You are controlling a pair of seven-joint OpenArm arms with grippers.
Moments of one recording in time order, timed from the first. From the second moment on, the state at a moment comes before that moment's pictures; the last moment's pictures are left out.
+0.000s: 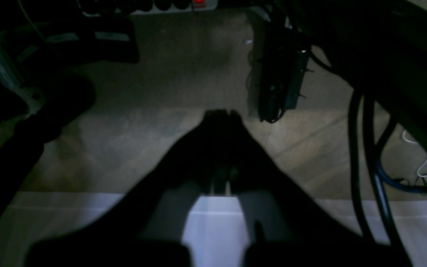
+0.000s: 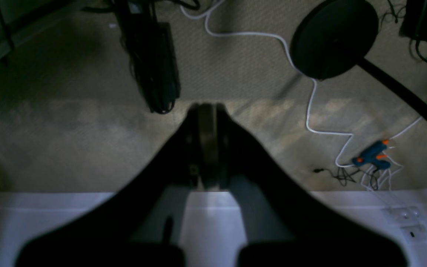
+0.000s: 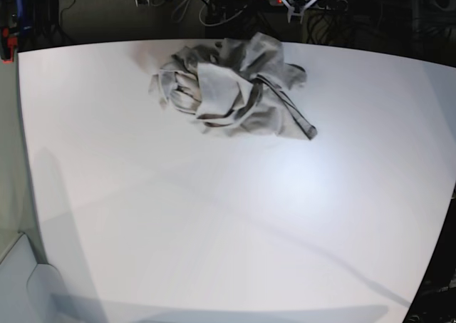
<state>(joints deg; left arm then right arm) 6.0 -1.4 4.5 15.7 -2.1 0.3 10.5 -9.7 2.7 2.1 11.7 -0.2 1.0 -2.9</state>
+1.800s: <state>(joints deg) 53.3 -9.0 -4.3 116.6 -9.2 0.3 28.0 -50.8 7.7 -3.6 117.4 0.0 1.3 -4.7</state>
